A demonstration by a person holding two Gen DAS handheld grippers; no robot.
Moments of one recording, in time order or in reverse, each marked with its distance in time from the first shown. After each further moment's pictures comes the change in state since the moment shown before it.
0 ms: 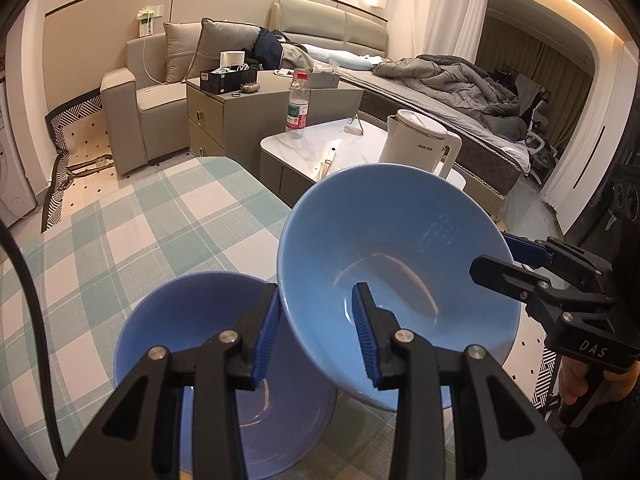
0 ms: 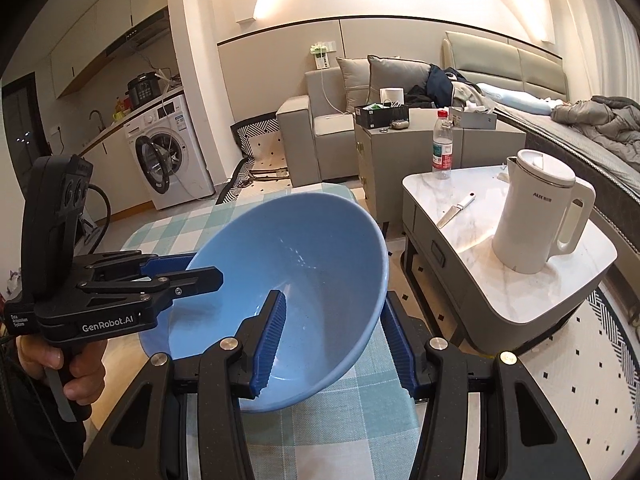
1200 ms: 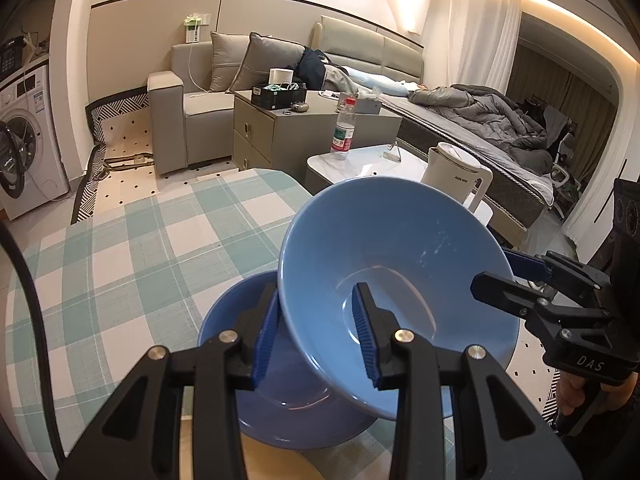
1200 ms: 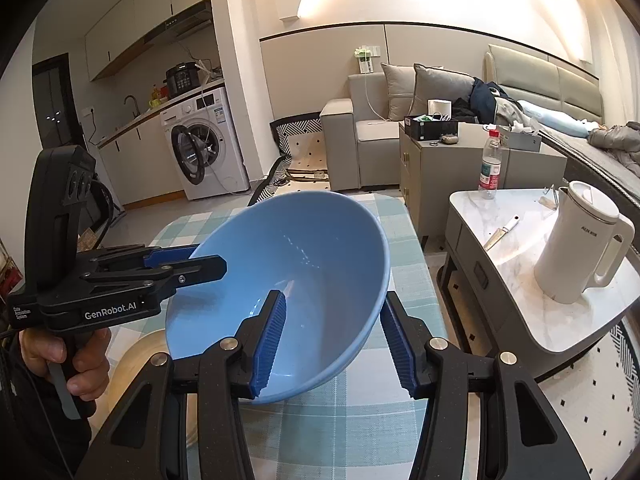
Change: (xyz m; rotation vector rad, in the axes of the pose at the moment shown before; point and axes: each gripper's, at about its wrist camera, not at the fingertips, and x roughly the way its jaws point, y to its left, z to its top) left arm -0.045 0.050 -0.014 -0.094 -0.079 0.096; right arm 0.015 0.056 0.015 -0.087 -0.007 0.109
